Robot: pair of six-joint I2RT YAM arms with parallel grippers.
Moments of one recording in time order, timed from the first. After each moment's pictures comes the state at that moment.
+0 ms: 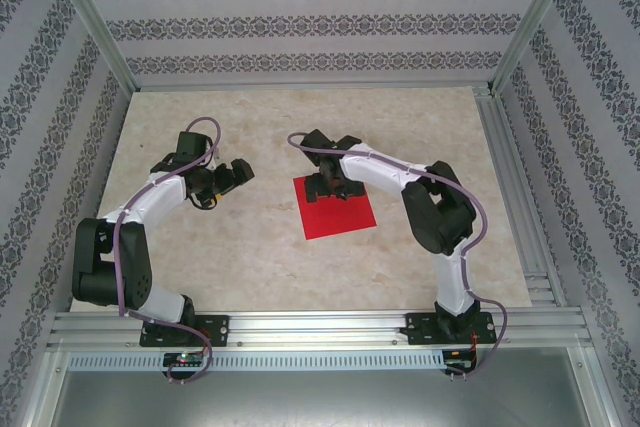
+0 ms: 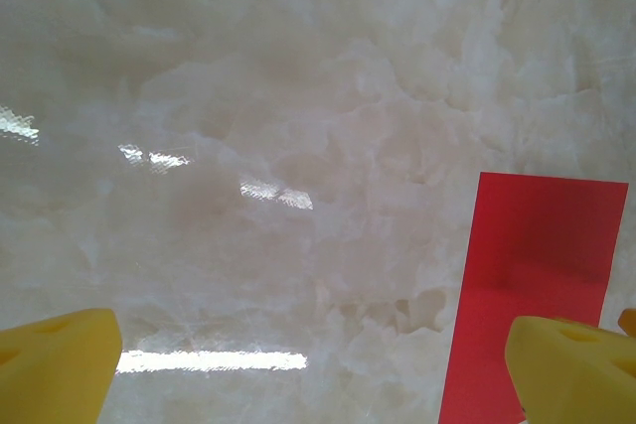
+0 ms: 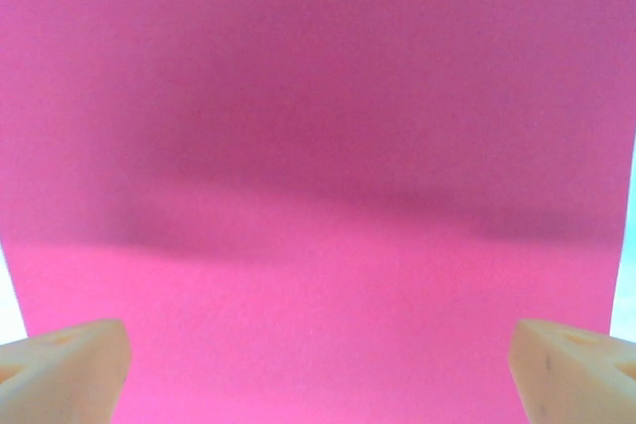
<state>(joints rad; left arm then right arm) -0.09 1.49 0.93 -0.49 0.35 -0.61 0.70 2.06 1.55 -0.90 0.12 0.52</state>
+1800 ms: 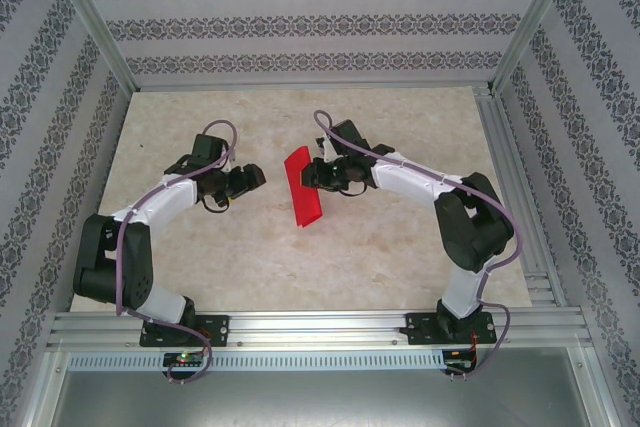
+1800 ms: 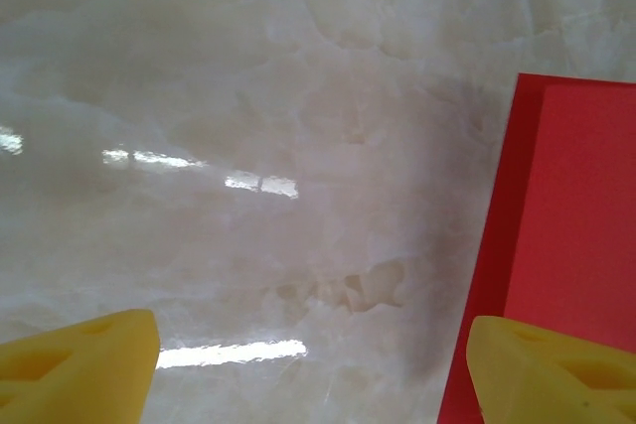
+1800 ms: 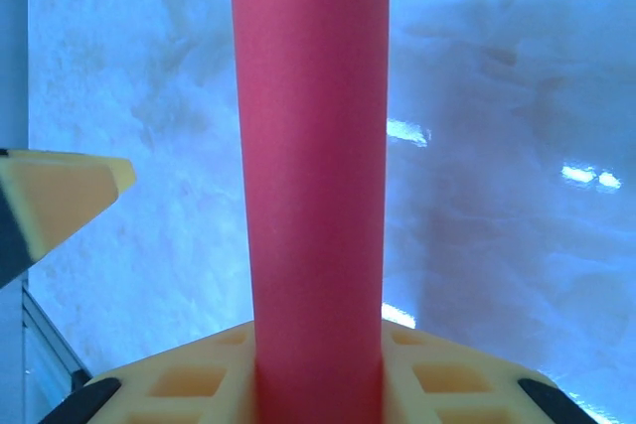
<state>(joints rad) -0.21 1.50 0.91 -0.42 0.36 -0.64 0.60 1.82 1.25 -0.35 -0.44 0.63</state>
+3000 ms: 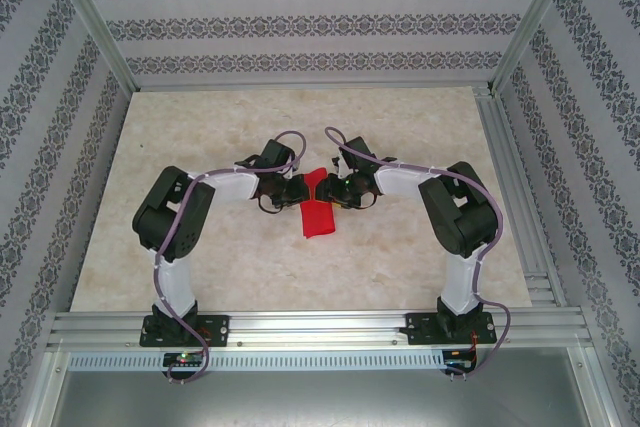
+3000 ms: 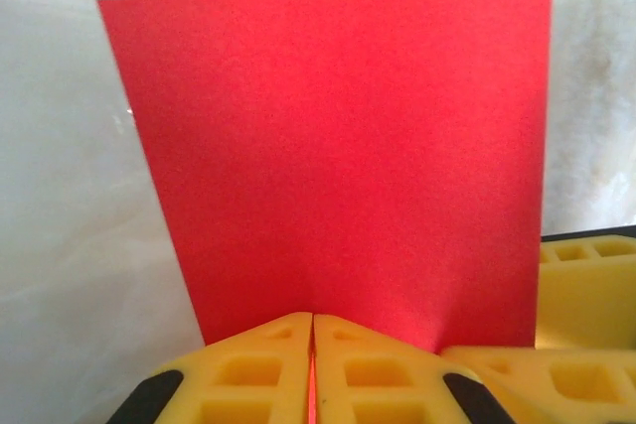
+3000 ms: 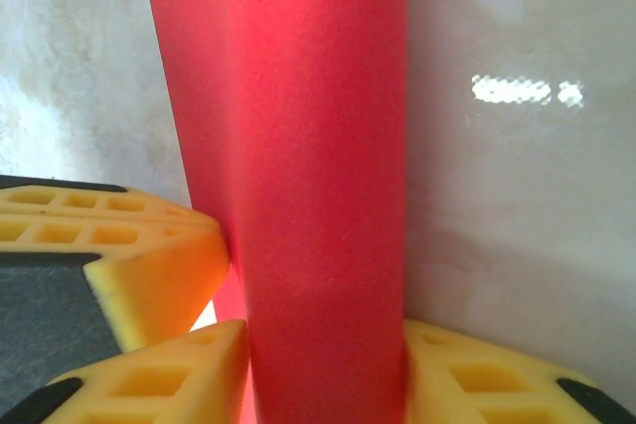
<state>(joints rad) -0.51 1.93 1.11 -0.23 0.41 -0.71 0.53 1.93 1.12 -0.27 -0.48 0.63</state>
